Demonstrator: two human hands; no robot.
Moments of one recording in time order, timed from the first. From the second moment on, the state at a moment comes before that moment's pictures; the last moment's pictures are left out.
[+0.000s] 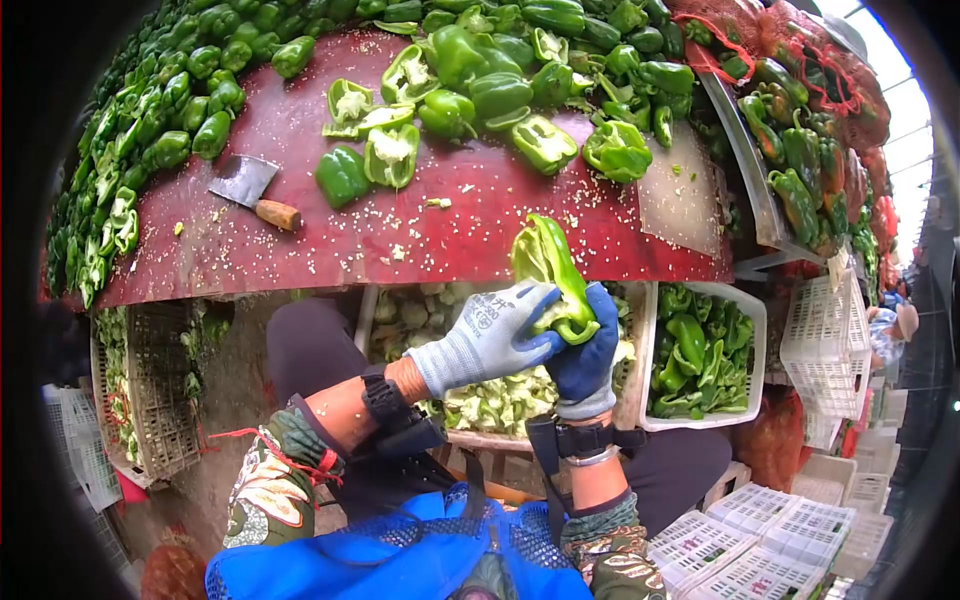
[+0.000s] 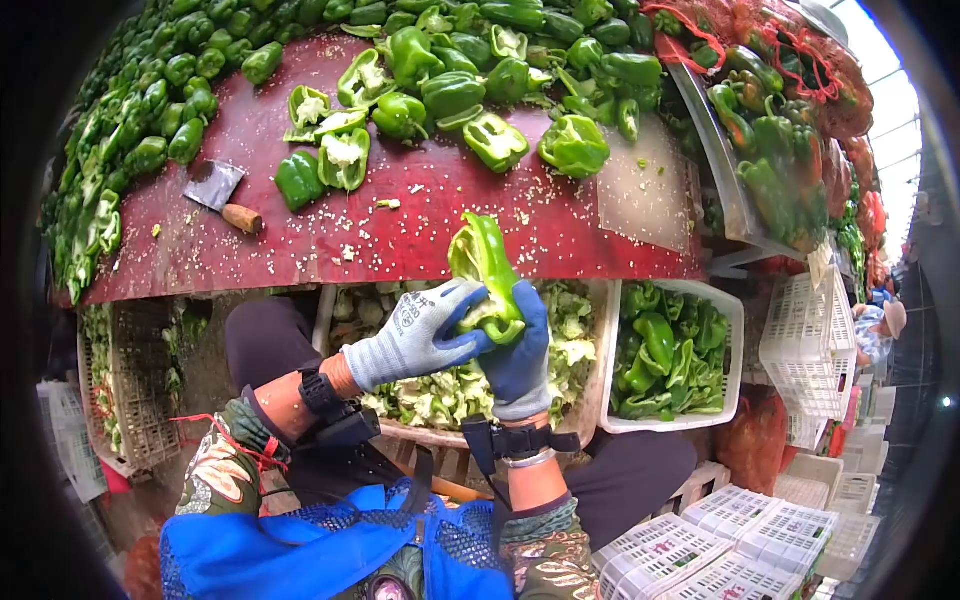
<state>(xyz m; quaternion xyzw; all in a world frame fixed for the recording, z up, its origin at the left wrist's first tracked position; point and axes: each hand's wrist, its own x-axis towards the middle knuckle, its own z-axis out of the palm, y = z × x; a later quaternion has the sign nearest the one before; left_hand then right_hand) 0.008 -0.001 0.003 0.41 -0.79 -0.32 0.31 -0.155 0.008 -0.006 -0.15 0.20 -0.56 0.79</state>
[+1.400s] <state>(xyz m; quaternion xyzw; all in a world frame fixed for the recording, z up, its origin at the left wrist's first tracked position) -0.023 -0.011 0.002 0.26 -0.51 -0.71 0.41 -0.156 0.021 0.005 -0.42 0.46 -0.59 0.52</state>
